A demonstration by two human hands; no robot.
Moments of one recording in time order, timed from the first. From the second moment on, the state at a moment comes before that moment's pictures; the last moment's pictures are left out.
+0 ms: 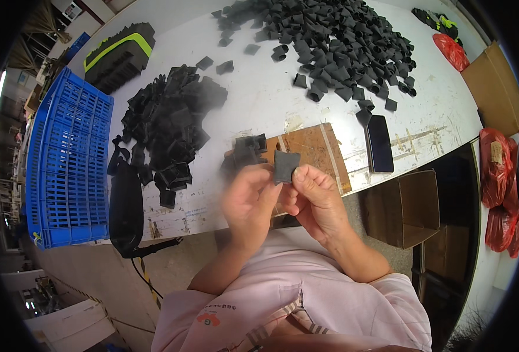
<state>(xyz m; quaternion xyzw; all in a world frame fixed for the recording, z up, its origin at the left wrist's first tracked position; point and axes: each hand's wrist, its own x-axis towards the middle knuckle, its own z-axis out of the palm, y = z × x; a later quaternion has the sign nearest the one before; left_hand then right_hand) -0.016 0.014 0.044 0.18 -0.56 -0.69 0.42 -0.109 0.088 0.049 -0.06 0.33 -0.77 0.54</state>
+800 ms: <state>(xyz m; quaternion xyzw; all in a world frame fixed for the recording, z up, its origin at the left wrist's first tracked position) -0.018 0.013 0.017 0.28 -0.77 -0.37 0.44 -0.169 0.074 0.048 -0.60 0.58 -0.47 -0.29</state>
